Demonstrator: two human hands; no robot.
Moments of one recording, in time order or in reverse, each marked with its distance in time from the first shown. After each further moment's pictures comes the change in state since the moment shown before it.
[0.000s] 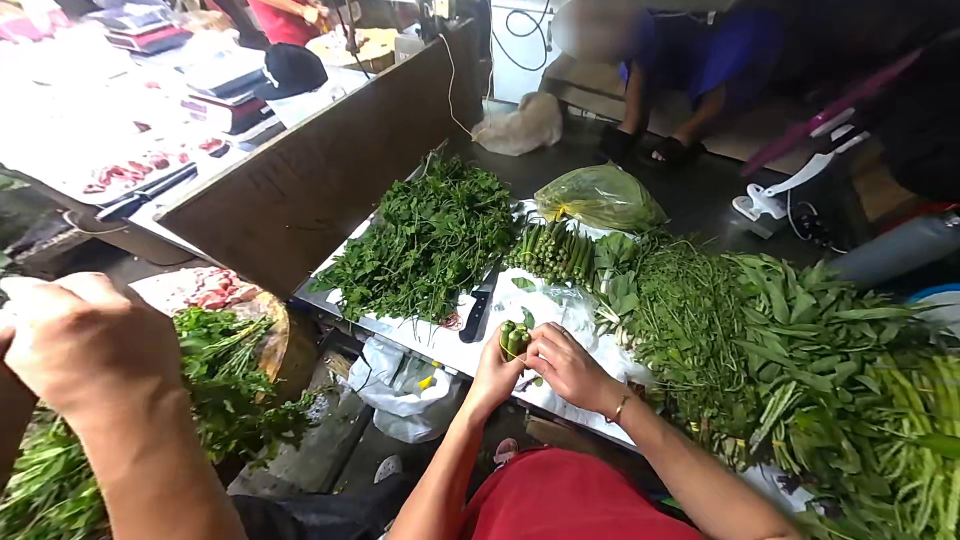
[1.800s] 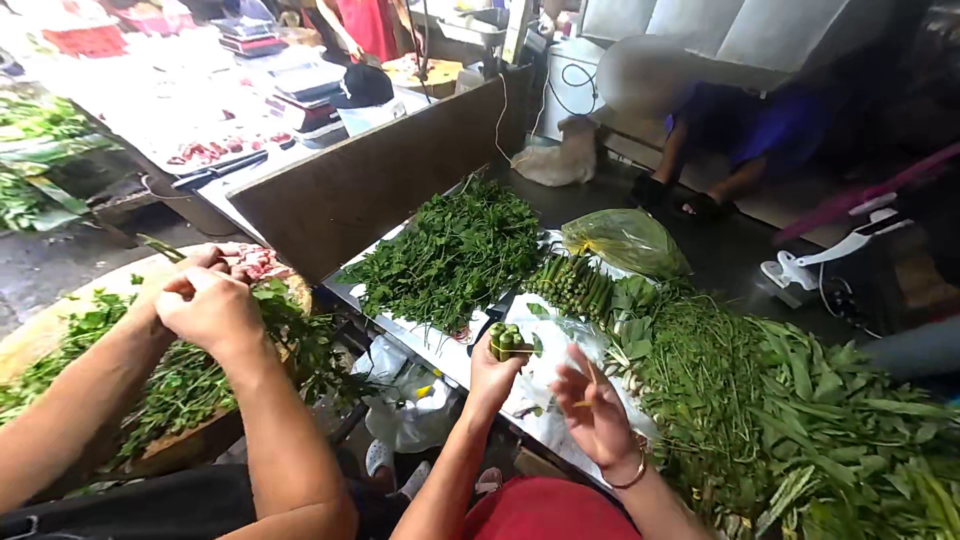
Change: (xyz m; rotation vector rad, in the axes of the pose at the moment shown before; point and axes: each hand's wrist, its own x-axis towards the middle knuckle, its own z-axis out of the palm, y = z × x) left_hand 0.014 0.025 0.006 -0.213 0.346 0.155; right_hand -0.015 -0.020 -0.005 1.602 0.227 0.207
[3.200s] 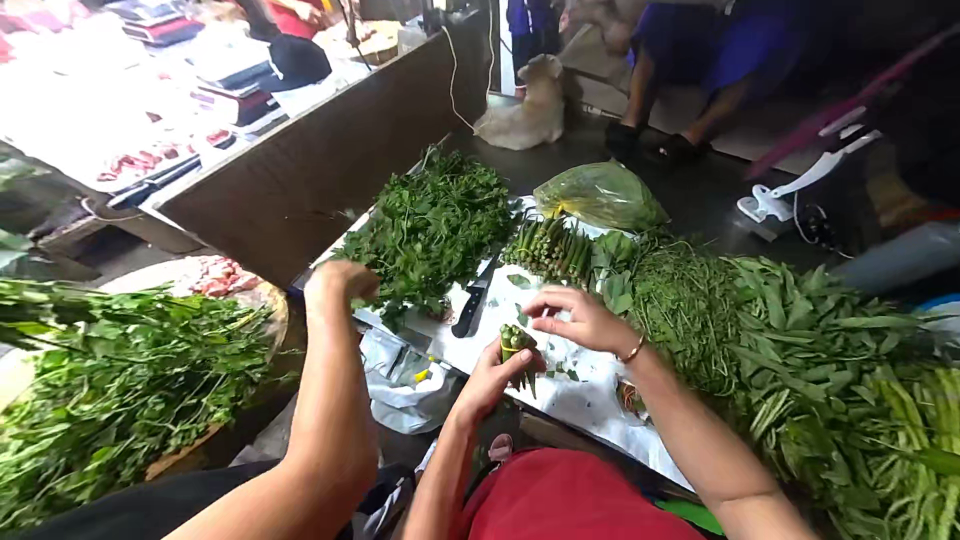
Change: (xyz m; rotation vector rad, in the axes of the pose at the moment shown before) left_hand -0.026 -0.030 -0.009 -0.111 -0.489 -0.302; right_hand 0.066 -0.062 -0.039 -1.291 -0.298 0.124
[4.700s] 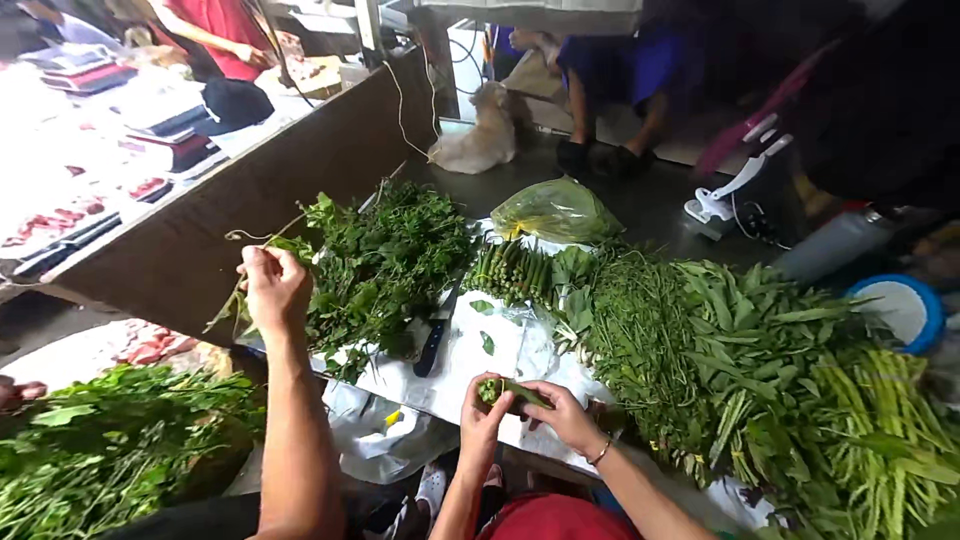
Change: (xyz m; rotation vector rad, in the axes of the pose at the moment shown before) left_hand 0.010 -0.070 0.040 0.021 0.379 0.150; right_hand -0.102 0.055 0.077 0.677 0.325 0.505
